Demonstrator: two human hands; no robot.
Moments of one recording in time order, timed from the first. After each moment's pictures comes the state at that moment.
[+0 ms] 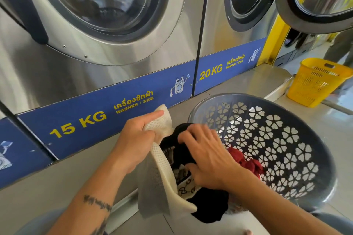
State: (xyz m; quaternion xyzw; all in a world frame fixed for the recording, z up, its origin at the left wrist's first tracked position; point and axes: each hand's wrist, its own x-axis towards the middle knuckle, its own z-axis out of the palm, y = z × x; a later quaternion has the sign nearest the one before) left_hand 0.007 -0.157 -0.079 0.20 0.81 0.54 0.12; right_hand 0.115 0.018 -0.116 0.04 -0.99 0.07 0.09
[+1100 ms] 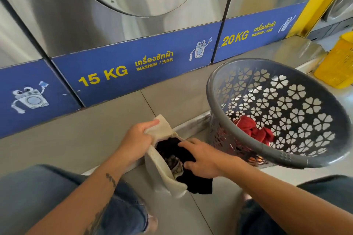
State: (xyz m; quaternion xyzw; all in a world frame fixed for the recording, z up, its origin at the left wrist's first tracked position) left_hand 0.052 -0.237 -0.195 0.07 0.86 0.46 0.22; right_hand 0.147 -0.033 -0.203 0.01 -0.93 0.24 -0.28
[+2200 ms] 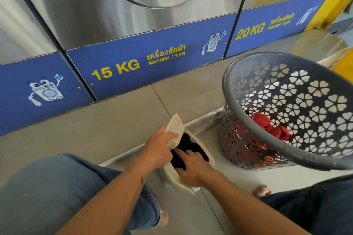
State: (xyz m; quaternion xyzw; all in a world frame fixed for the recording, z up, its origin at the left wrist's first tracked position) left_hand 0.059 -0.236 -0.255 0.19 0.92 0.27 0.21; right_hand 0.139 -0.095 -0.300 -0.06 -0.93 0.24 -0.28
